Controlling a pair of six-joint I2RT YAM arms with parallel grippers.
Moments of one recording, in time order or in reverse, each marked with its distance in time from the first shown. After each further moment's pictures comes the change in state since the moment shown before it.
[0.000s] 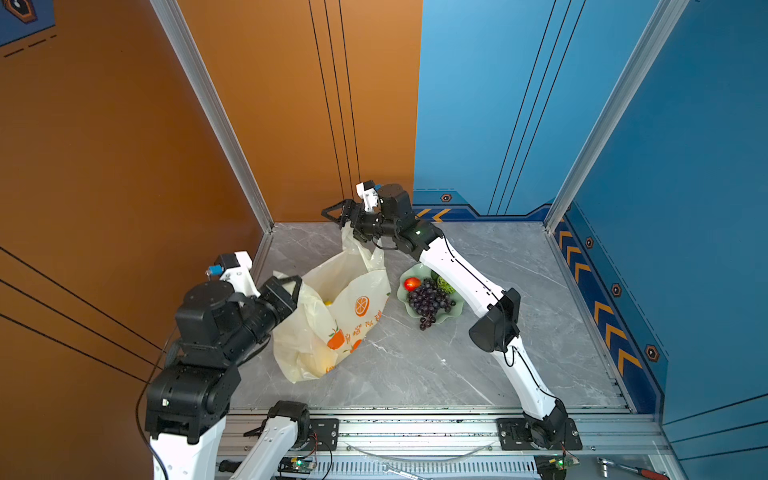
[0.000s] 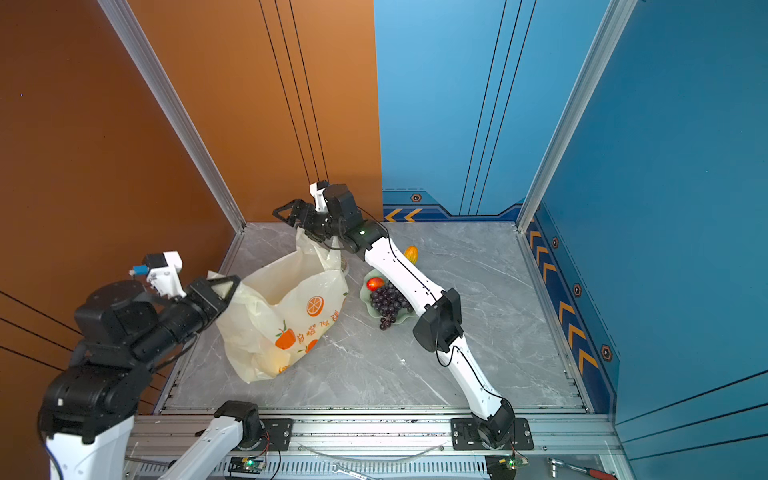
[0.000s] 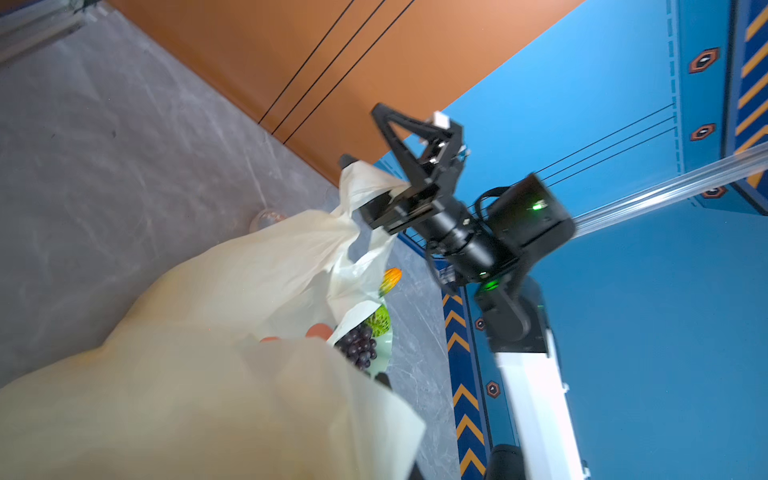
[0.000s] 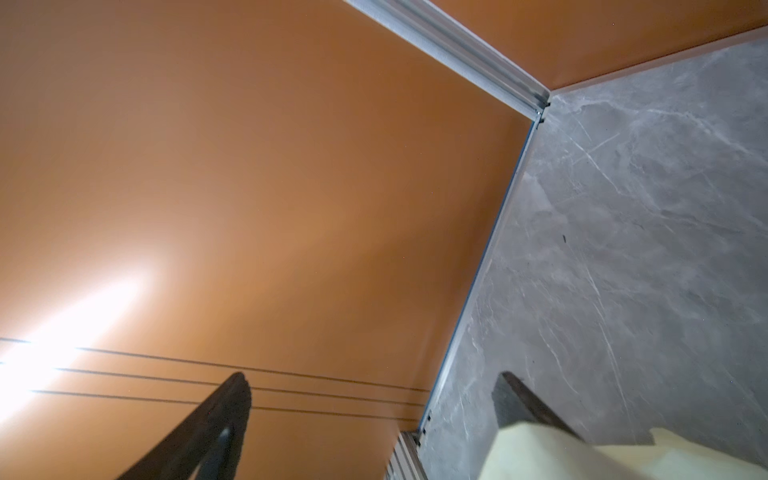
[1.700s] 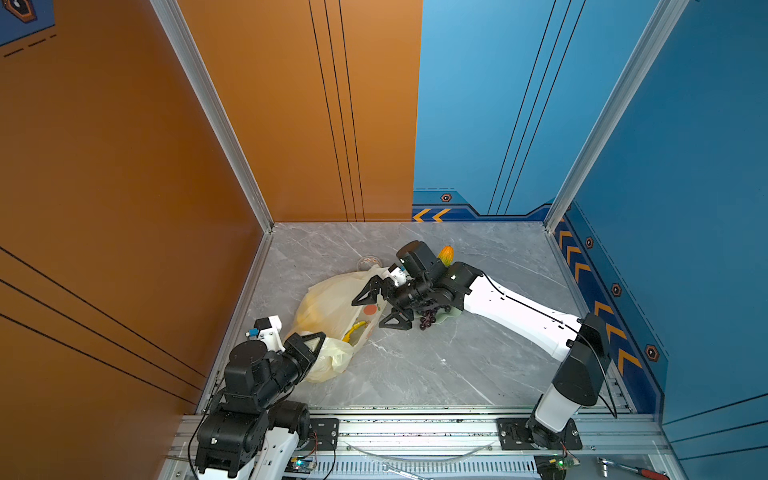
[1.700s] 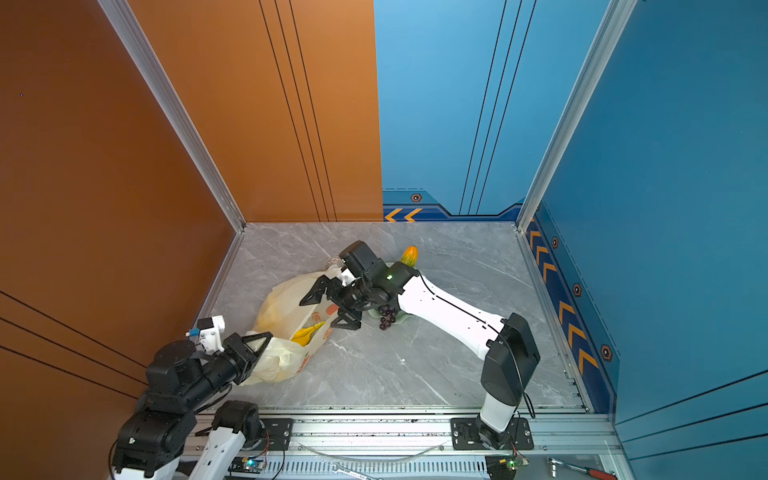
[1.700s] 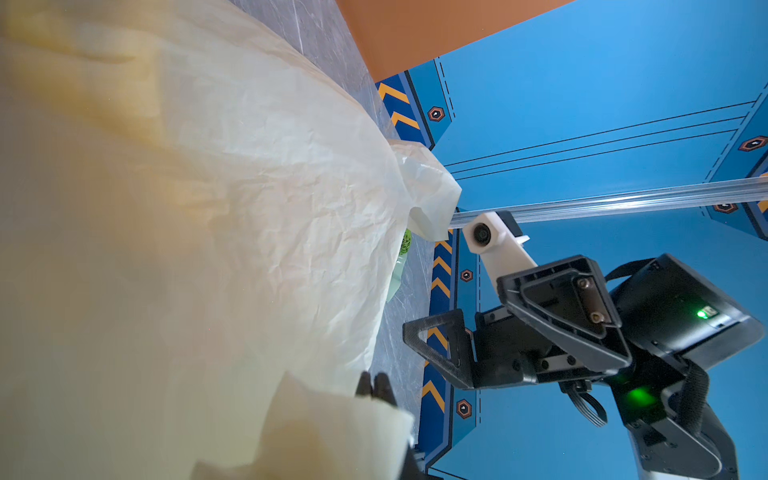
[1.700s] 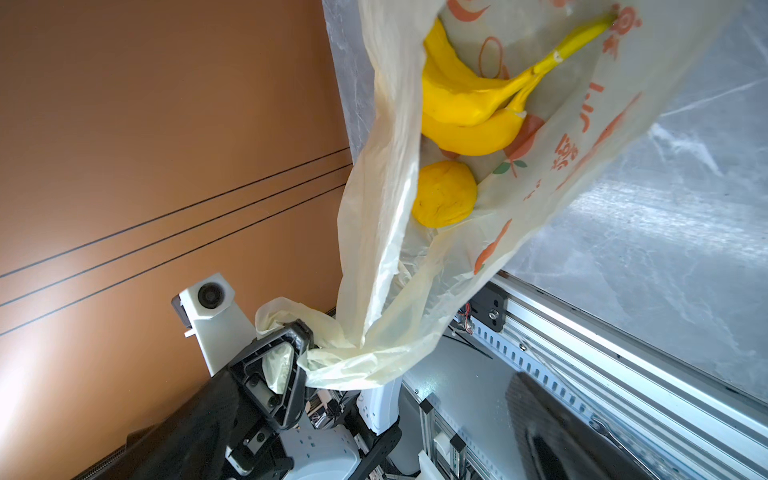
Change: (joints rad) left arm 0.000 -0.537 -0.729 0.072 0.170 -0.330; right arm 0.137 -0.667 -0.987 -0.291 -0.169 0.164
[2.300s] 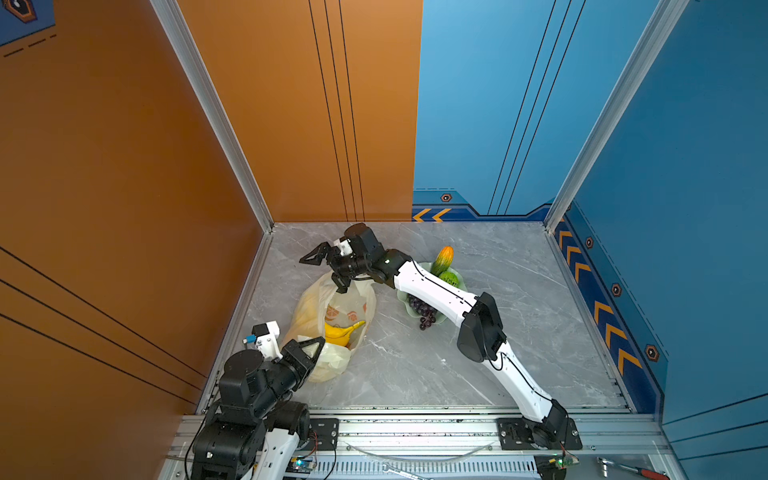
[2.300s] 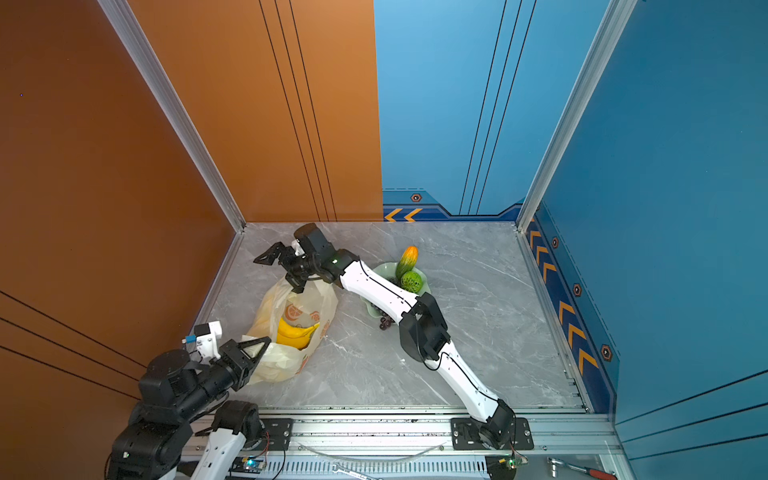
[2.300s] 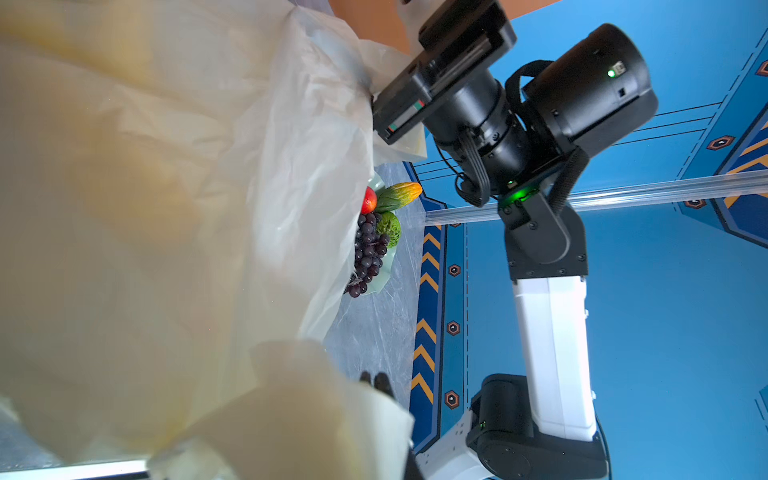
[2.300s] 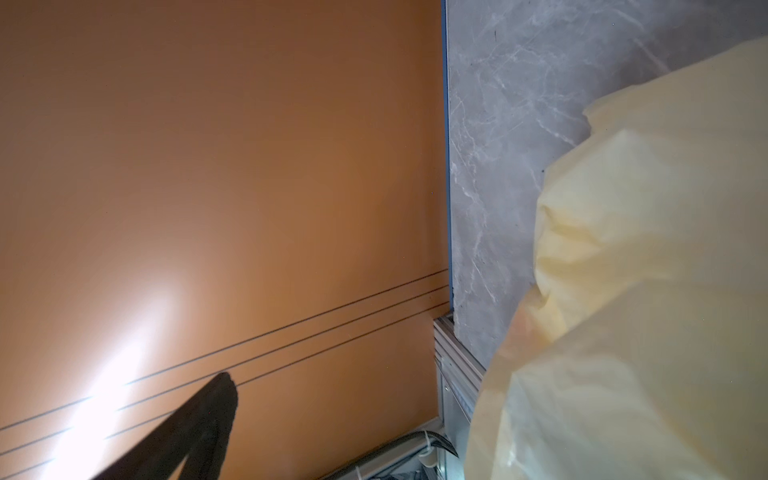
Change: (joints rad) left arm 0.001 -0.051 0.006 -0.024 0.017 -0.026; right arm 0.005 0.719 0.798 0.272 0.079 0.201
